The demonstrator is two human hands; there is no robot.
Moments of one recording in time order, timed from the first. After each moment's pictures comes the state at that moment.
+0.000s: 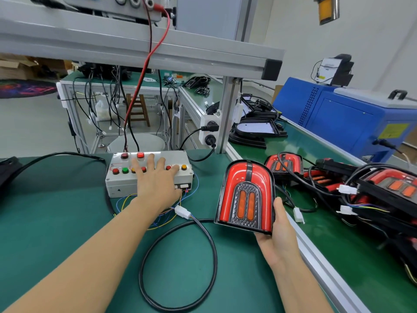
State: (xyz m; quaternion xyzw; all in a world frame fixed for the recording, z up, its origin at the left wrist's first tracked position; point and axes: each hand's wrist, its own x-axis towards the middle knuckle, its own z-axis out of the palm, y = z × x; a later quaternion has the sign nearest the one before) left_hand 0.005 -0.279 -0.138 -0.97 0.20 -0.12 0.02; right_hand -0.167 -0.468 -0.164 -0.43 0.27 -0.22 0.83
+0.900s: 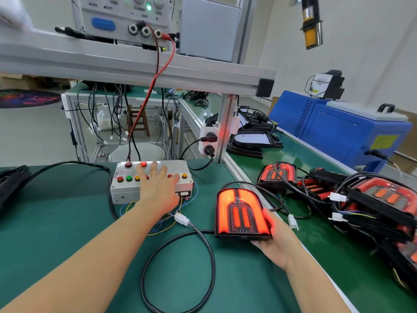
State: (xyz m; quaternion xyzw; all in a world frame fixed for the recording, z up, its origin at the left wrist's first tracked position) left_hand 0.005 -0.277 -0.128 -0.97 0.21 -0.10 0.05; right_hand -0.173 -0.486 -0.147 -0.47 0.32 -0.10 0.82
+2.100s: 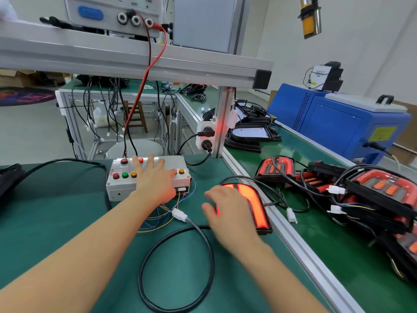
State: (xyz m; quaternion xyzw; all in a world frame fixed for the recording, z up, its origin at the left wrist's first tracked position) left_hand 0.015 -0.279 -0.124 -0.97 0.21 -0.09 0.07; right_hand -0.147 -0.402 -0.112 -0.97 0.05 -0.19 0.16
